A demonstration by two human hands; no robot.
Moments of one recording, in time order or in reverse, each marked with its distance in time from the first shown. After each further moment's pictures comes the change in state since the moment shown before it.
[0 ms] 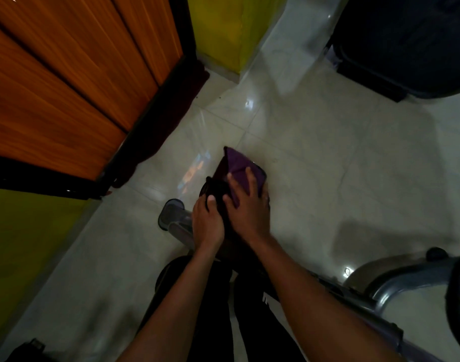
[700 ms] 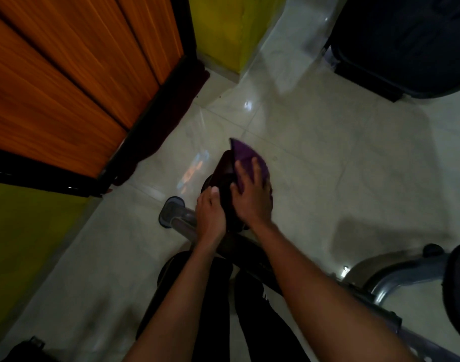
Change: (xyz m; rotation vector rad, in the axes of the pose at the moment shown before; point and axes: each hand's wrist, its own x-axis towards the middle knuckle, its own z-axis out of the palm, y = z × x) left_hand -0.012 0.012 -0.012 -0.118 -0.031 0.072; right_hand 0.008 -0.004 -0.003 0.053 0.006 0.073
